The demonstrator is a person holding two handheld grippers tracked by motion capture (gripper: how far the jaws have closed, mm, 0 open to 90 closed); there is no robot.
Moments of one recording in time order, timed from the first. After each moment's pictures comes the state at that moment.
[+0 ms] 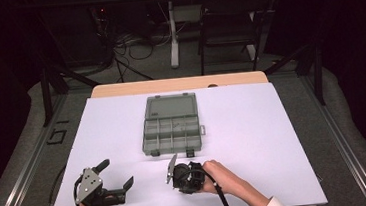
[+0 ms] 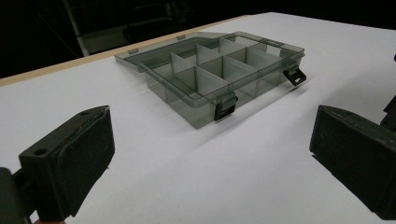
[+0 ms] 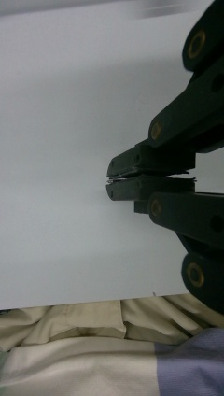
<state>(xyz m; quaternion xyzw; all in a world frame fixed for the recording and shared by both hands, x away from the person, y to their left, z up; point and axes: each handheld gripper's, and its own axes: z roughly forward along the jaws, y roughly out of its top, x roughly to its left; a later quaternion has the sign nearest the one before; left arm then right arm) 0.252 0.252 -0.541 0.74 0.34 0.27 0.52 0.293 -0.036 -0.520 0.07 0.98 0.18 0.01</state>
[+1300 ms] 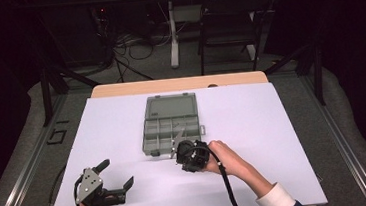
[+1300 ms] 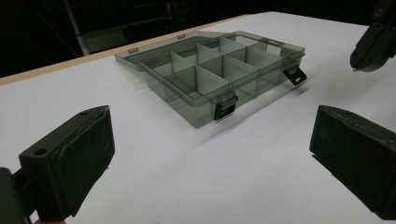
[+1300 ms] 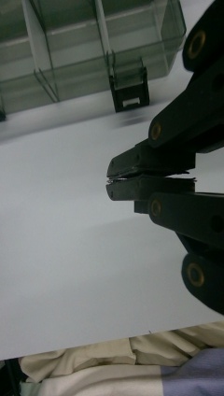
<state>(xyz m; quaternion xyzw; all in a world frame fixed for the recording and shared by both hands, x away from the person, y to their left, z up) 0.252 0.252 -0.541 0.74 0.34 0.27 0.52 0.330 -0.052 -0.478 0.12 0.97 0.19 0.04</state>
